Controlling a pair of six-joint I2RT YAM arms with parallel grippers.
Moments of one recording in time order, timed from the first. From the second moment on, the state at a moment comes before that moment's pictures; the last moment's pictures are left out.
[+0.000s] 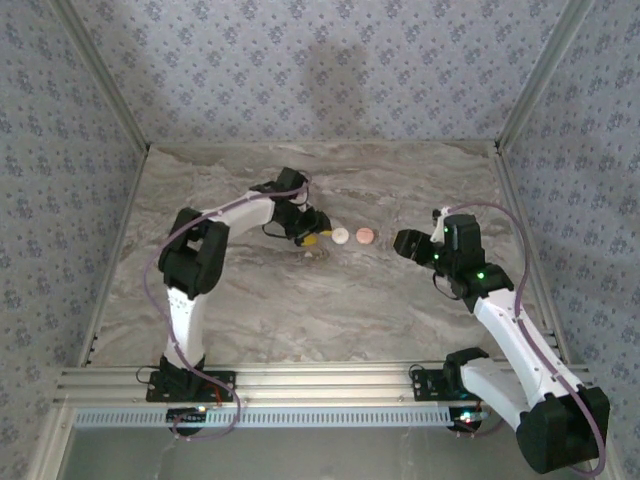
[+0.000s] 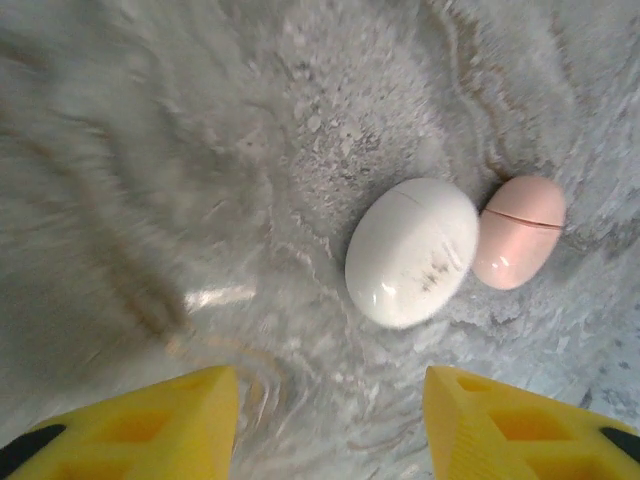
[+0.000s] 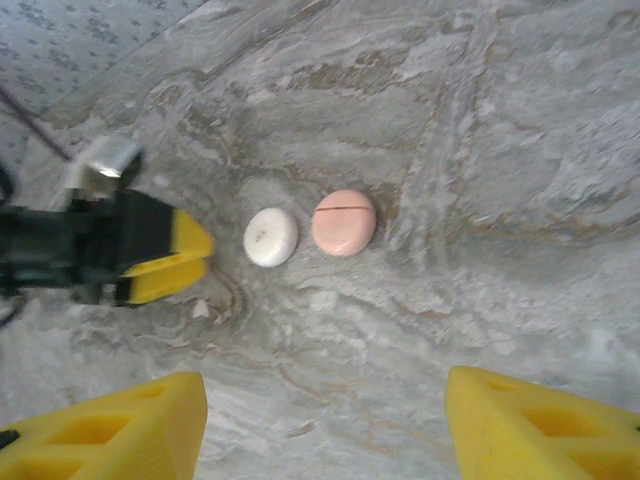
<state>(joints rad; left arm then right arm) -0.51 2.06 1.51 -0.57 0.49 -0.78 0.23 0.91 0.68 -0.41 -0.20 0.52</state>
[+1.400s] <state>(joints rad) -0.04 1.52 0.33 0.77 -0.24 -0.03 -0.02 1.52 0.35 0.73 0.02 -0.03</state>
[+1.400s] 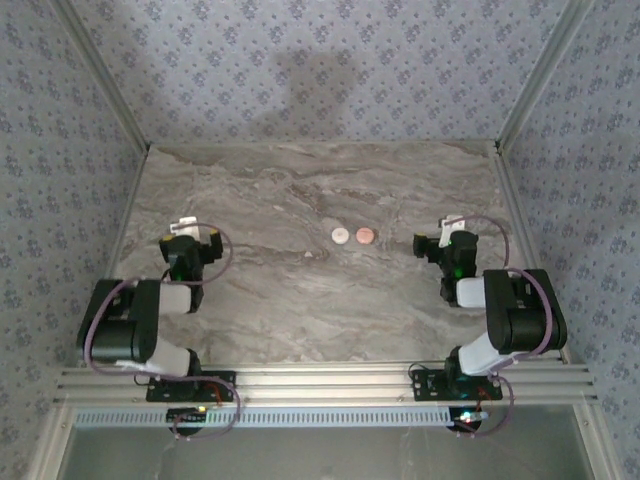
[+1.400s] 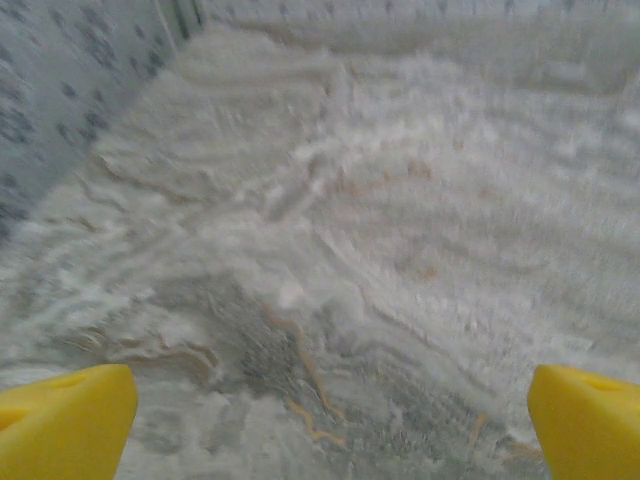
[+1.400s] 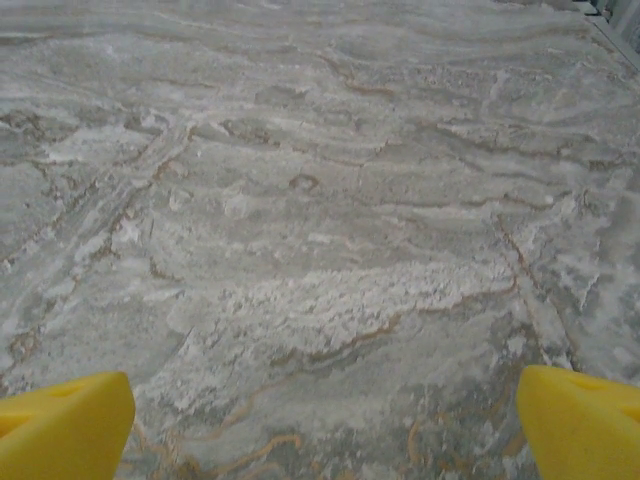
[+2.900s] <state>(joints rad) -0.01 1.55 0.38 0.75 -0.19 -0.04 -0.04 1.52 0.38 0.73 -0.02 -0.03</state>
